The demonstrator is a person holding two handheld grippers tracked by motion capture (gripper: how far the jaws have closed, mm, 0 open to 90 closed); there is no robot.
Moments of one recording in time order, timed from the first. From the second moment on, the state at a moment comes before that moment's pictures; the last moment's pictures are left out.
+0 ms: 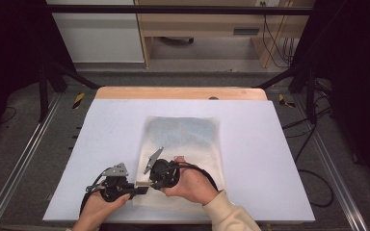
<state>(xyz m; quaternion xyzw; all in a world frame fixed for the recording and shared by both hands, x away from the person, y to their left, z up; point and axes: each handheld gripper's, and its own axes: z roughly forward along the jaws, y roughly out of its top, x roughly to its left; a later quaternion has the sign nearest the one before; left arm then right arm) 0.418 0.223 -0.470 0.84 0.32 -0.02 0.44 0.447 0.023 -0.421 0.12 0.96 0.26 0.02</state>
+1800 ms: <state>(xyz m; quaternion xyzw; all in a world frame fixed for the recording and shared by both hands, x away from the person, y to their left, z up) 0.416 0.219 -0.467 0.84 0.32 -0.01 0.45 0.447 0.008 -0.420 0.13 0.96 0.26 0.02</state>
